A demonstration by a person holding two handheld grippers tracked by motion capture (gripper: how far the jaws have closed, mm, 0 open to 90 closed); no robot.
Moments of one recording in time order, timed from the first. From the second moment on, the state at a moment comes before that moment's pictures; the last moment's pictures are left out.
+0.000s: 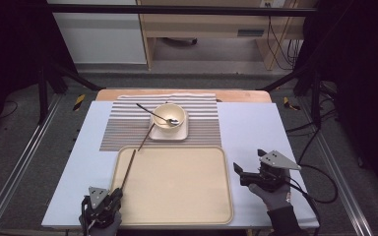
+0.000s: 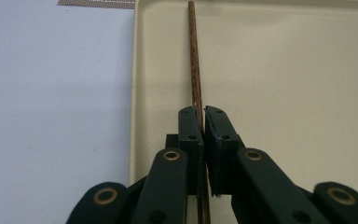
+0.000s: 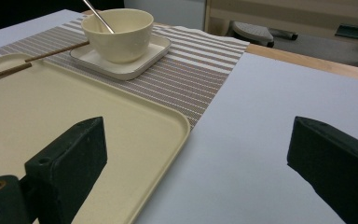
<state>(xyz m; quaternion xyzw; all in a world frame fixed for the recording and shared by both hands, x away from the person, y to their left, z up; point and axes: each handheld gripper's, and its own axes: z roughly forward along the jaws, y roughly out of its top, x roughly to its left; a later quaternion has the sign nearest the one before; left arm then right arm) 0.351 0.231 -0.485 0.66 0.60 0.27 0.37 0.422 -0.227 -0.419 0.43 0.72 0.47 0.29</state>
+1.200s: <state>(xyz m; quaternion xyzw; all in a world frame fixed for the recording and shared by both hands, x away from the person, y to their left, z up) 0.443 0.225 -0.436 0.76 0.49 0.20 0.37 0.421 -0.228 -0.418 0.43 0.72 0.47 0.28</state>
